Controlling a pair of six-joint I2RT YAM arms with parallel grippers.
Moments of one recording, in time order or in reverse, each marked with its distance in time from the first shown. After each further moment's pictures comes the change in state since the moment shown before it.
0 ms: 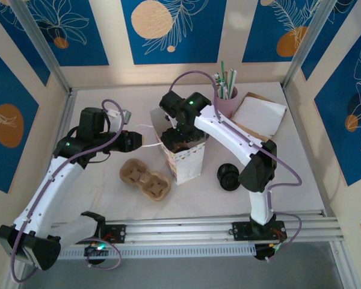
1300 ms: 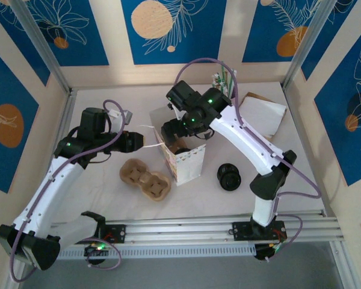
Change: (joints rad) left arm -0.013 0.000 0.002 0.000 -0.006 -0.001; right arm 0.030 -0.138 0.090 -0.003 0.030 0.033
